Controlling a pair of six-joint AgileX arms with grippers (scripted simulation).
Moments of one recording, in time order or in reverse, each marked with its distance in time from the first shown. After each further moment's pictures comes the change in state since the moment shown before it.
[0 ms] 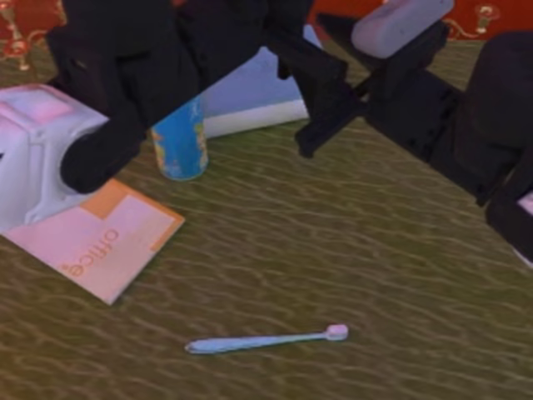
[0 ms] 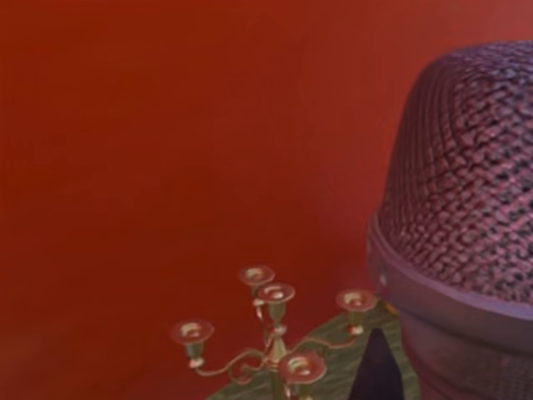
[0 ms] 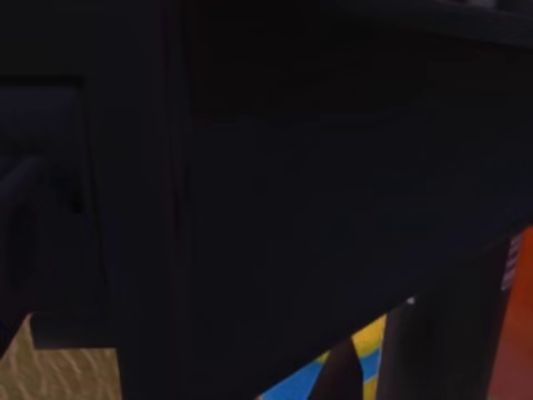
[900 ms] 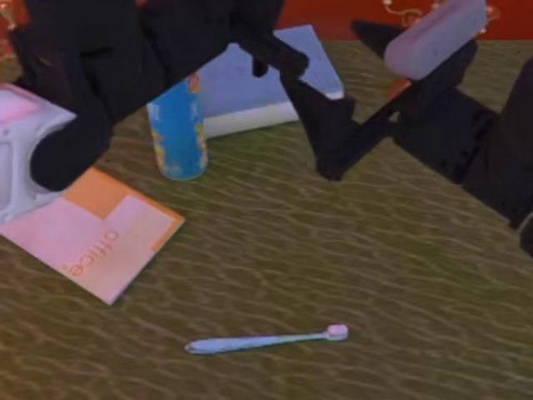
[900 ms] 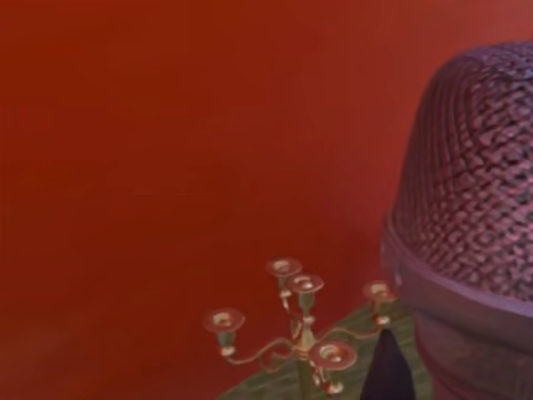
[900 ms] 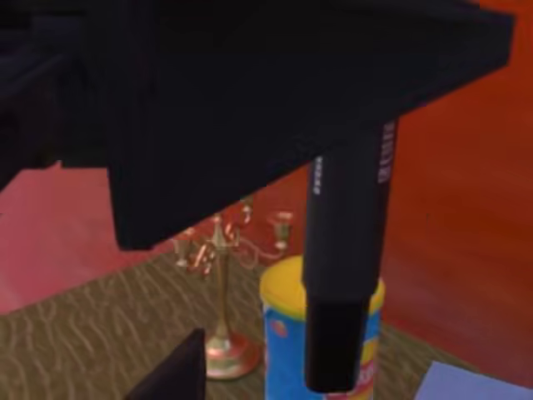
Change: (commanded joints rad) left arm 0.065 -0.048 -0.024 -0.008 0.046 0.007; right arm -0.021 -0.104 -0.107 -0.023 -0.015 -0.004
